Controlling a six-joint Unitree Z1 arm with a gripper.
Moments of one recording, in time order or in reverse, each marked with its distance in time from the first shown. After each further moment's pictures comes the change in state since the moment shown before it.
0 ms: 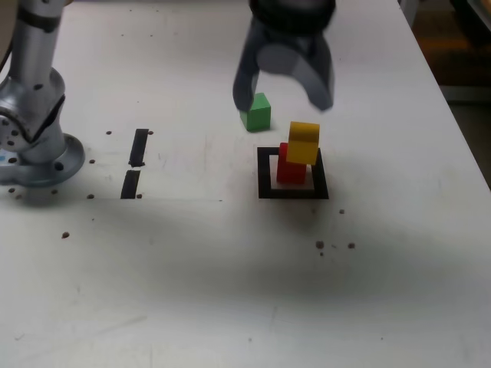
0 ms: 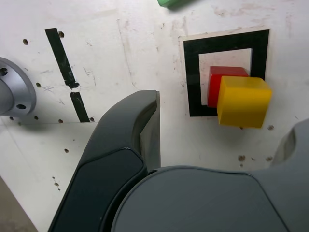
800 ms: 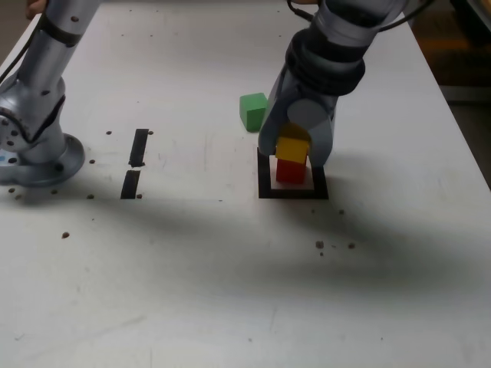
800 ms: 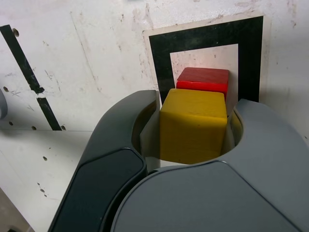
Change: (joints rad) arm -0.007 0.237 -0.066 -0.060 -0.036 0.034
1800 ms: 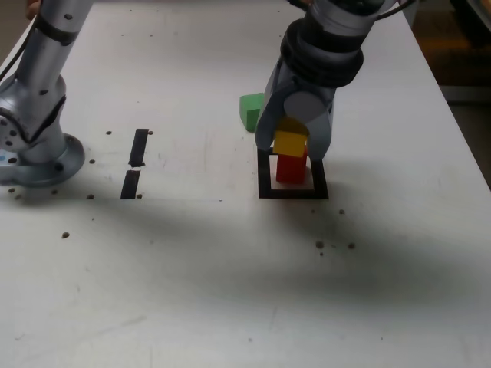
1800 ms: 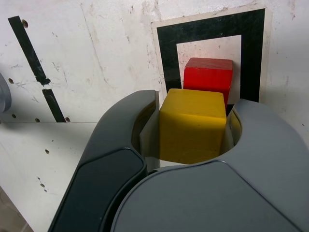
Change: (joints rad) arm -0.025 -0.037 -0.015 0.033 0.007 -0.042
